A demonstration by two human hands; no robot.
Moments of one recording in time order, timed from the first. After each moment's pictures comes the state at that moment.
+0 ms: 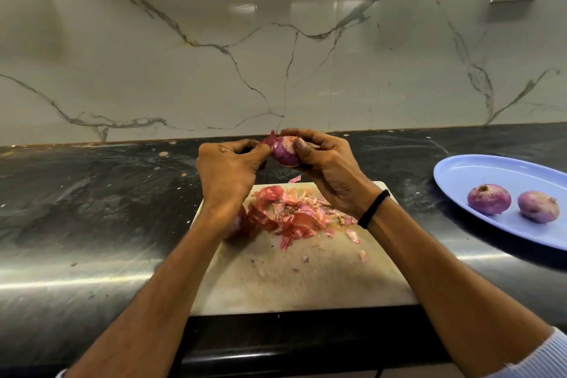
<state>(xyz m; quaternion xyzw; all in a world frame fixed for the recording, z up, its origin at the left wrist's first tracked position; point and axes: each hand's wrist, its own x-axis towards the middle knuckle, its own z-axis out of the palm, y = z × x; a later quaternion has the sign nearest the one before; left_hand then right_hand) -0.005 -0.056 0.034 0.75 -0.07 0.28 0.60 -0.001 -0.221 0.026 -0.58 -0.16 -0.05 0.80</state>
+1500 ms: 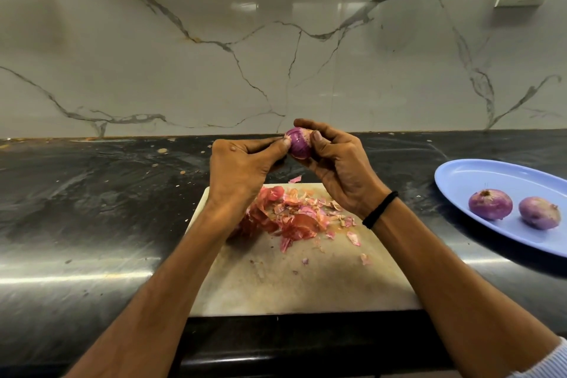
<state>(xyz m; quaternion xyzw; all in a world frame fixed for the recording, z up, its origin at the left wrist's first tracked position) -0.020 -0.065 0.041 0.71 -0.12 0.18 0.67 0.000 -0.227 0.030 -0.51 -0.15 -0.05 0.85</state>
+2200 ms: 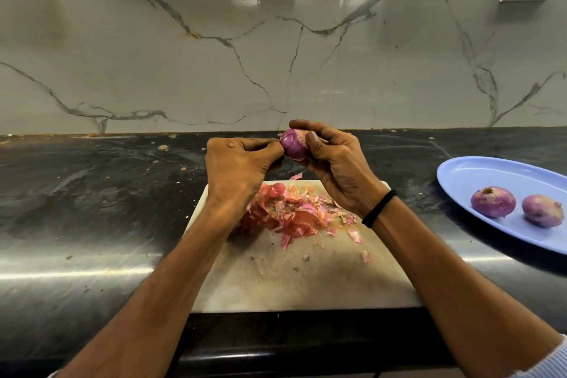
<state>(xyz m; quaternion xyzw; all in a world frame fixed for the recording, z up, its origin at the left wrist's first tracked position) -0.019 -0.065 0.039 0.73 -0.10 0.21 0.64 -0.001 -0.224 0.027 -0.56 -0.16 -0.05 0.81</state>
